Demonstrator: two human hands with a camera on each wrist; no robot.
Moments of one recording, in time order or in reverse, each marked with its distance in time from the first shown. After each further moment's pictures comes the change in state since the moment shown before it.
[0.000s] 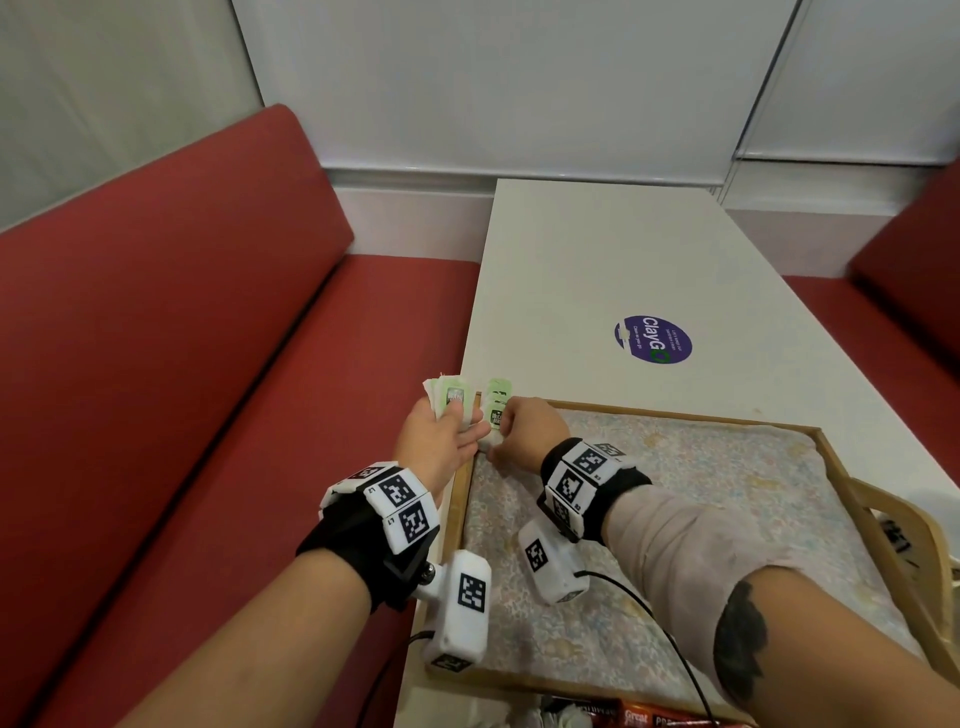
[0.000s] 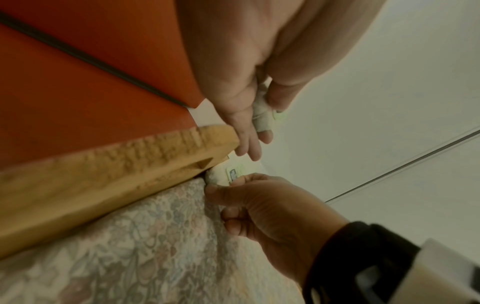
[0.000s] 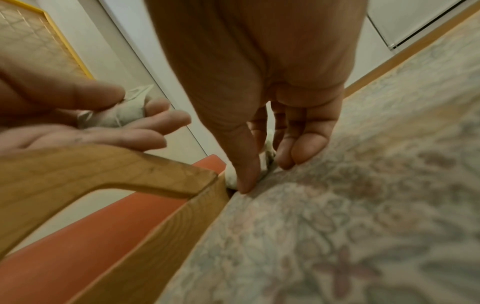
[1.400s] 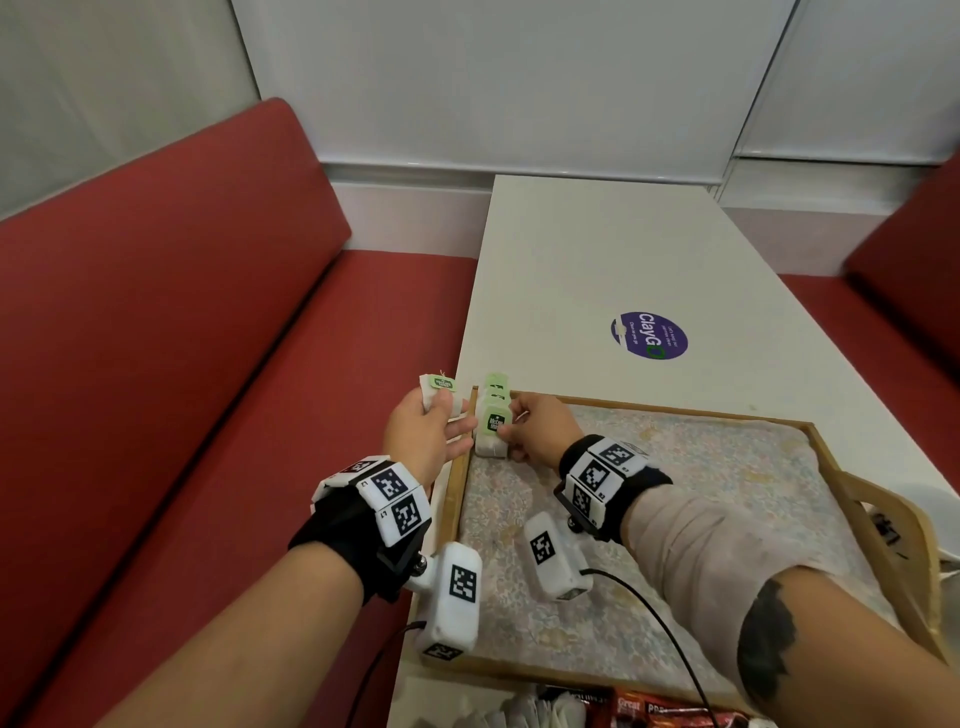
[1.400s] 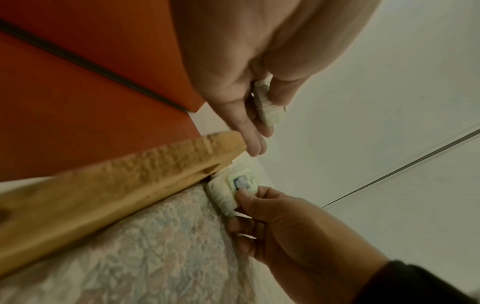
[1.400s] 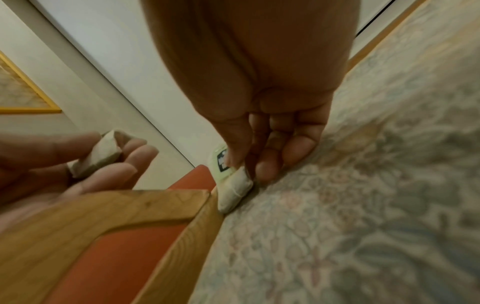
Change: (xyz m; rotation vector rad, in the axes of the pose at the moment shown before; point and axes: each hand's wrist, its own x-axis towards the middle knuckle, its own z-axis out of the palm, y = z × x) left_hand 0.006 -0.007 -0.008 -0.002 0.047 0.082; right_hand -0.008 0.015 -0.004 0.557 -0.026 0.070
